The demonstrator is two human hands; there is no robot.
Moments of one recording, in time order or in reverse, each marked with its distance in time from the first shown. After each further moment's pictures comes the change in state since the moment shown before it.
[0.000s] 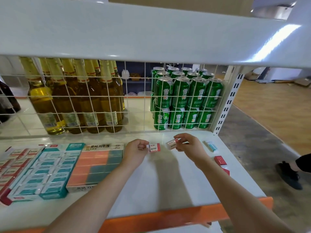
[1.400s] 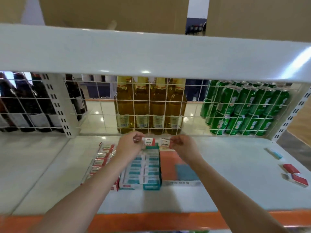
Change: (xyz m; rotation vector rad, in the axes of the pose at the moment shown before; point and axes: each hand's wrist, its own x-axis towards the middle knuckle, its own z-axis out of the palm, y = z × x) left_hand -0.010 -0.046 -0.264 0.252 0.102 0.142; right_hand -0.040 -0.108 0.242 -0.191 -0.031 -0.136
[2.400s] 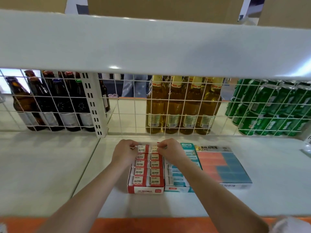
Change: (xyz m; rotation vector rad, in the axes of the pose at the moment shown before) left_hand 0.020 -0.113 -0.088 0.145 -0.019 -0.115; right_hand 0.004 -0.074 0.141 -0.265 -0.242 0.030
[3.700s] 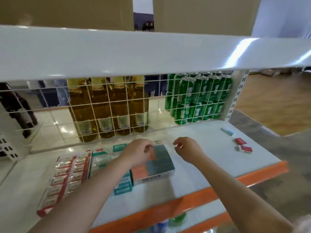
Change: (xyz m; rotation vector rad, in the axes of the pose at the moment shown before) left_hand -0.037 0.181 0.142 0.224 -0.451 0.531; right_hand -0.080 0.186 -0.172 -0.215 0.250 0.217
